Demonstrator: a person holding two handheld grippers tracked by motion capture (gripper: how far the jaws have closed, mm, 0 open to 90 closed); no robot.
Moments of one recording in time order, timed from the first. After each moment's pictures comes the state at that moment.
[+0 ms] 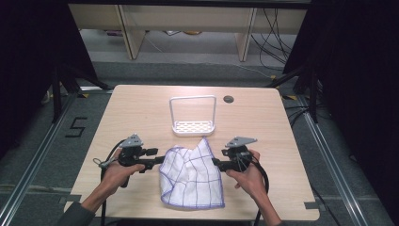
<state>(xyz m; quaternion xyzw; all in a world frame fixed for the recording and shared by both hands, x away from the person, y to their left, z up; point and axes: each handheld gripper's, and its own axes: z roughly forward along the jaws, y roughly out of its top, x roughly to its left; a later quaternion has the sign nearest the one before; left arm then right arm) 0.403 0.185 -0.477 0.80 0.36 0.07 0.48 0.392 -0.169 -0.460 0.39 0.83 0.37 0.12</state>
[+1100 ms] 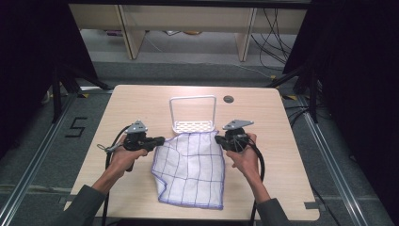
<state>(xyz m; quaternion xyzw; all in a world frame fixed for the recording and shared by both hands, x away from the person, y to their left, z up) 0.429 0.193 -0.469 0.79 0.36 0.11 0.49 0.430 -0.169 -0.441 0.38 0.83 0.38 0.16</state>
